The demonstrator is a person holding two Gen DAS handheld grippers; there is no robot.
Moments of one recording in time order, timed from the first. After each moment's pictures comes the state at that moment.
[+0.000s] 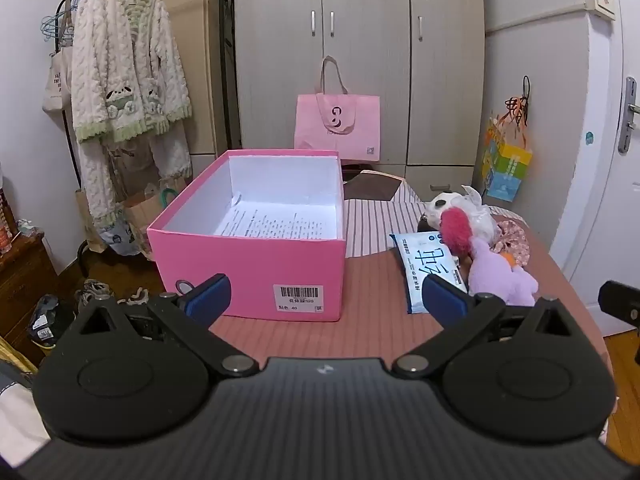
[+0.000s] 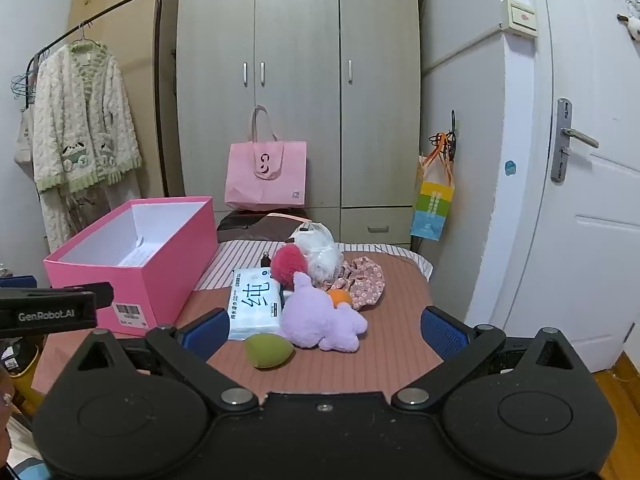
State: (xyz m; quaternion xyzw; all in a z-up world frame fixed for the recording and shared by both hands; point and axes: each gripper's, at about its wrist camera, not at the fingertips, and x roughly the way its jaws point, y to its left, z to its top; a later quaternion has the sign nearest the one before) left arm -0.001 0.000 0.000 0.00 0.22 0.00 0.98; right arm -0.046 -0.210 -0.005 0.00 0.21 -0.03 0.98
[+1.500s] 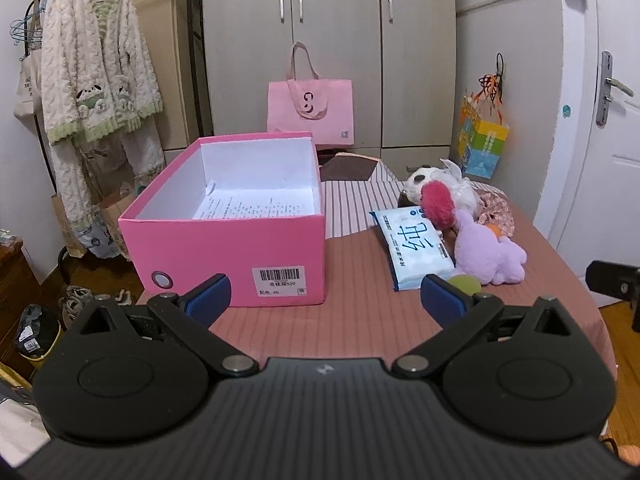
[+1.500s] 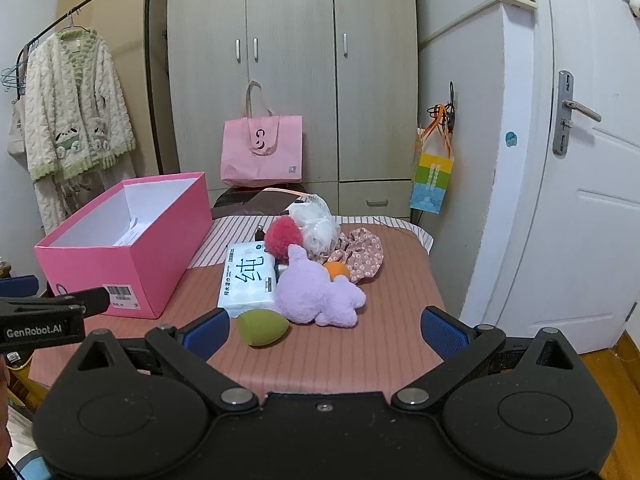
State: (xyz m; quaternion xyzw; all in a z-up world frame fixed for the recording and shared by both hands) left arm 0.006 0.002 -0.016 0.02 0.25 -0.05 0.97; right arm -0.036 -0.216 -0.016 0.02 0.24 -0.01 0.97
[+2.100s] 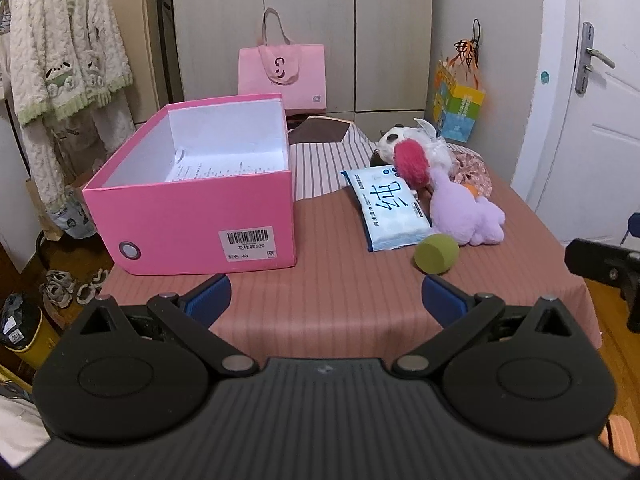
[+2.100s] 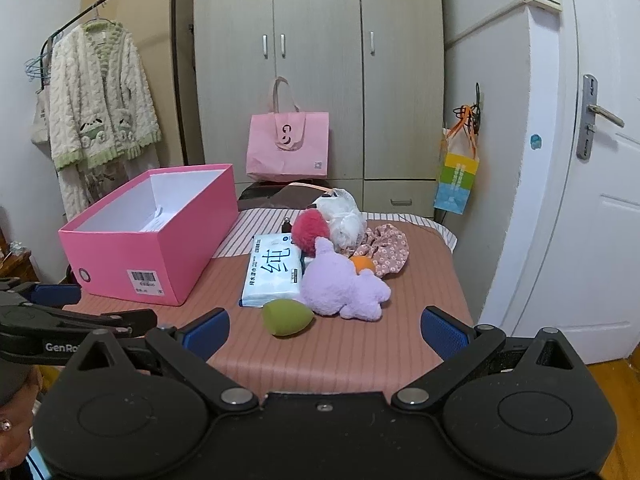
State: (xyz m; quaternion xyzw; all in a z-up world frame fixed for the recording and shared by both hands) left arm 0.009 -0.004 -0.029 0.03 0.30 -0.09 0.95; right arm -0.042 -0.209 -0.020 0.01 0.25 0.02 0.97
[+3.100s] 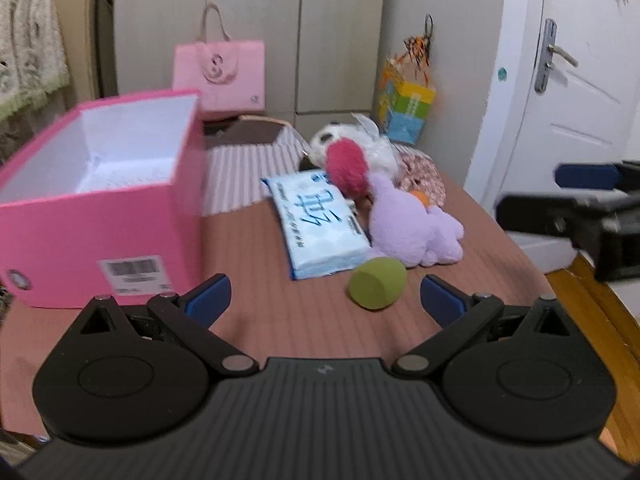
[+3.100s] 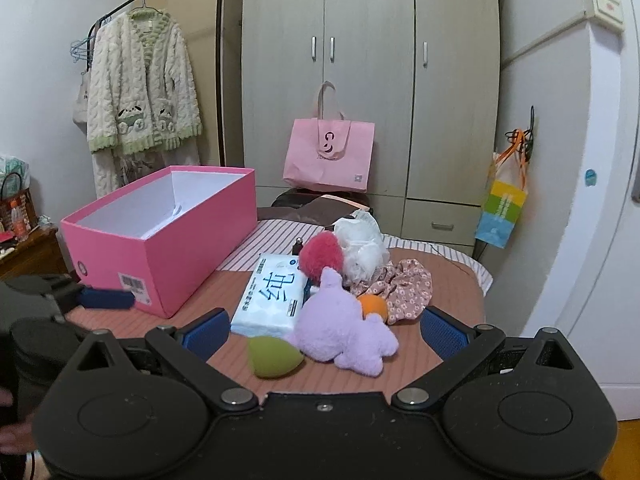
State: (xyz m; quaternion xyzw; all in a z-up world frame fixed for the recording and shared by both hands) left arm 0.068 -0.052 -0.061 0.01 0.30 -0.18 0.94; right arm 0.035 -0.245 -0.025 -0.03 0.24 0.10 0.97
